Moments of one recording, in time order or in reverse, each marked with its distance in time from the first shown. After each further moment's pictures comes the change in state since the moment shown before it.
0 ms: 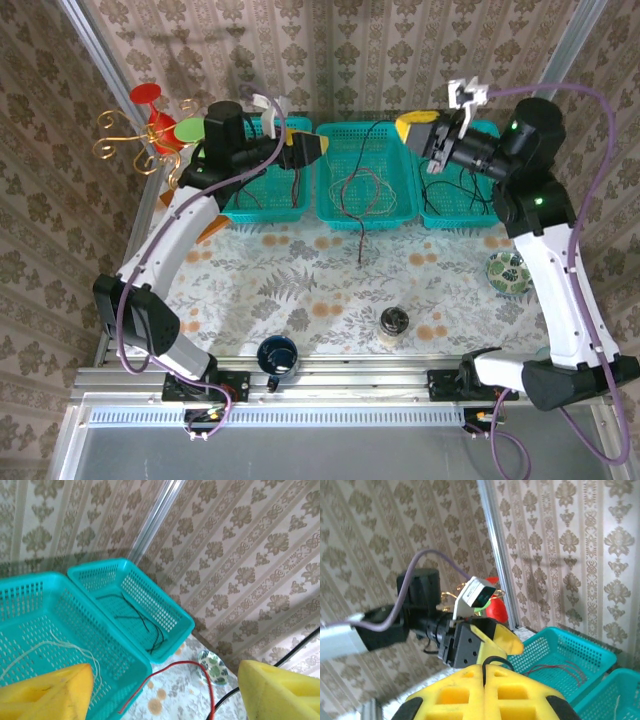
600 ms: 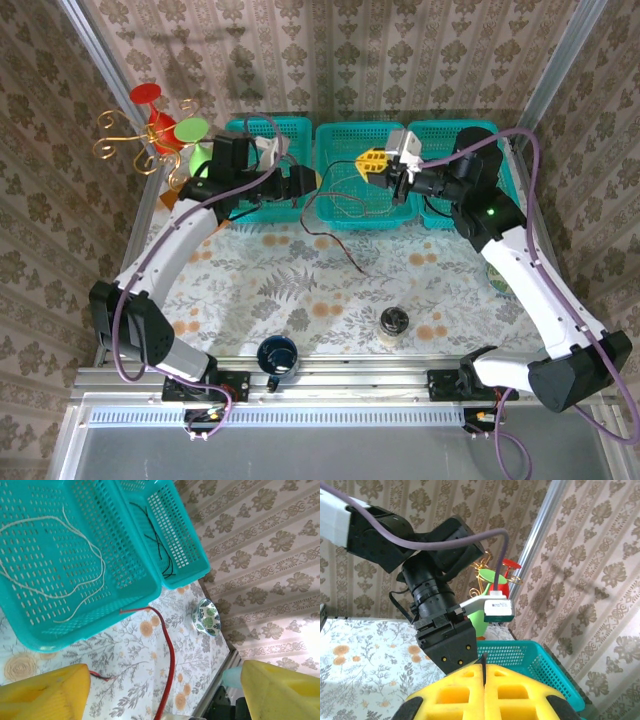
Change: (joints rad) left arm 0.008 -0.066 -0.180 -0.249 -0.006 -0.102; right arm 0.156 0.011 -0.234 0.156 -0.017 -0.591
